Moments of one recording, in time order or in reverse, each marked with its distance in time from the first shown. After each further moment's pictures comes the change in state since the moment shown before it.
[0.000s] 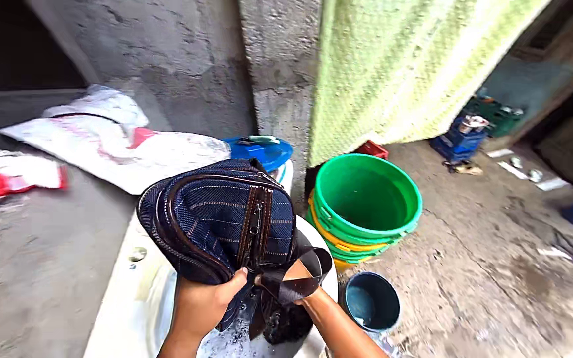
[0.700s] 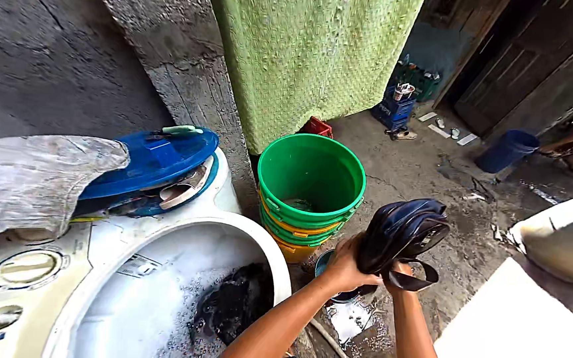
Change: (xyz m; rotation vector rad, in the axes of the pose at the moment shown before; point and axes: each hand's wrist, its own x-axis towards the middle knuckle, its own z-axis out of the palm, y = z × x) left_hand -0.080 -0.001 0.306 0.117 -1.276 -0.002; right_hand -0.161 0.033 -0.302 -0.063 1.220 -0.086
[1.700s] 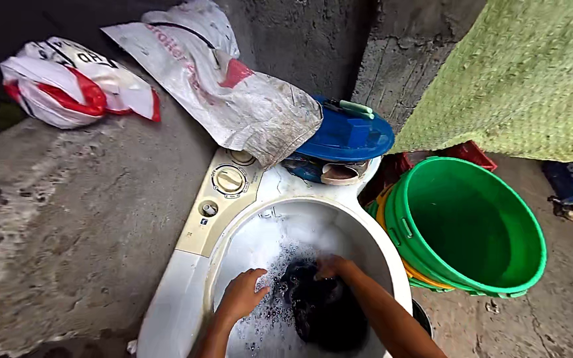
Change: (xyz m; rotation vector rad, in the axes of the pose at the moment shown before) left_hand -0.331 -0.242 -0.163 -0.025 0.445 -0.882; right_hand -0.150 0.127 0.381 -1.731 -1.909 -0.040
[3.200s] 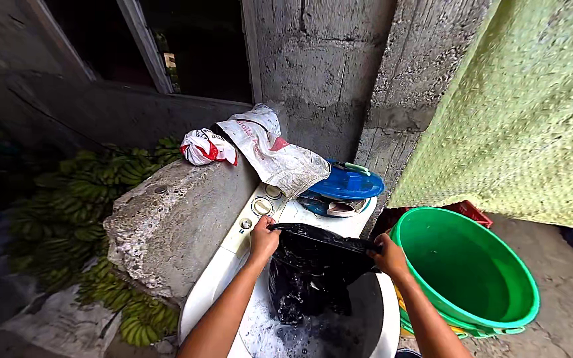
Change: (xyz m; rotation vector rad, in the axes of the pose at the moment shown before) left_hand -0.023 0.109 -0.087 -0.560 0.852 0.235; right_hand -0.187 0.030 -0.061 0.245 1.026 0.035
